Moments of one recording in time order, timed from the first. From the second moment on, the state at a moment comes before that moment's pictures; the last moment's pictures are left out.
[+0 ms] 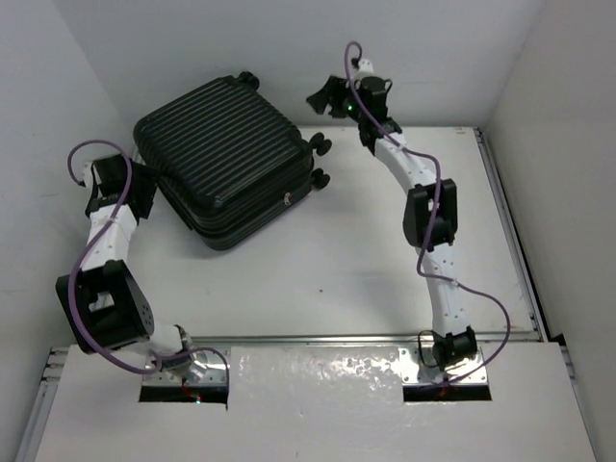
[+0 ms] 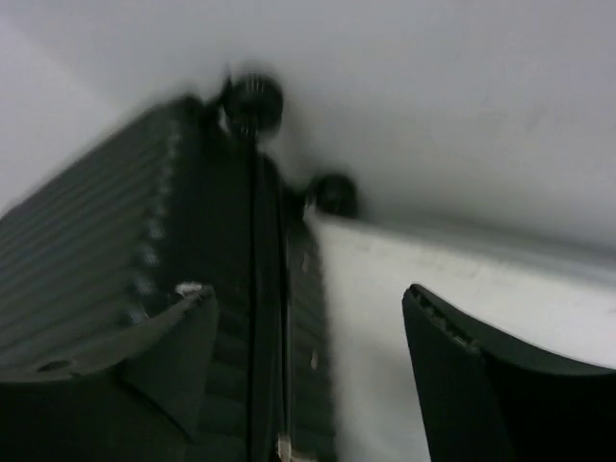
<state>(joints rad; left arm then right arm) 0.34 1.41 1.04 -0.29 -0.02 -0.98 0.29 2.49 2.32 0.11 -0.29 0.44</state>
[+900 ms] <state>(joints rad) 0.07 1.72 1.09 -0.07 0.13 -0.95 0.19 1.62 1.27 -0.04 -0.23 0.36</state>
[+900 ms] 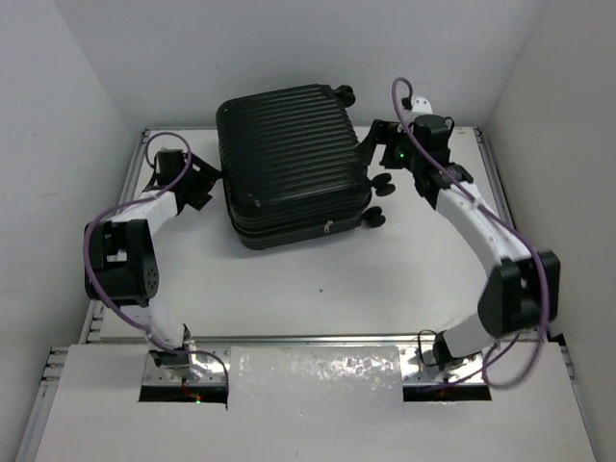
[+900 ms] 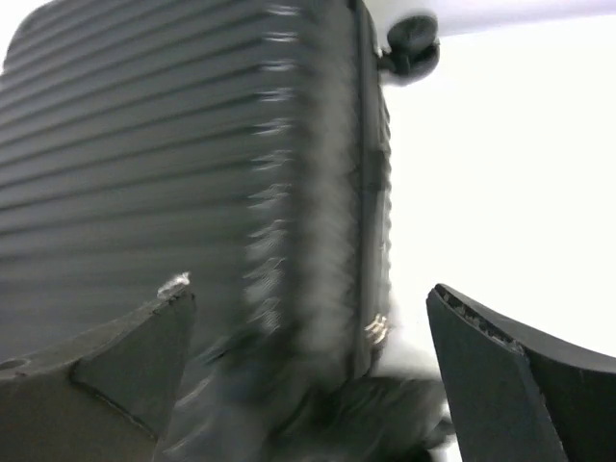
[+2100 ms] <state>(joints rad) 0.12 1.94 1.16 0.02 0.41 -0.82 0.73 1.19 0.60 0.11 0.10 0.18</state>
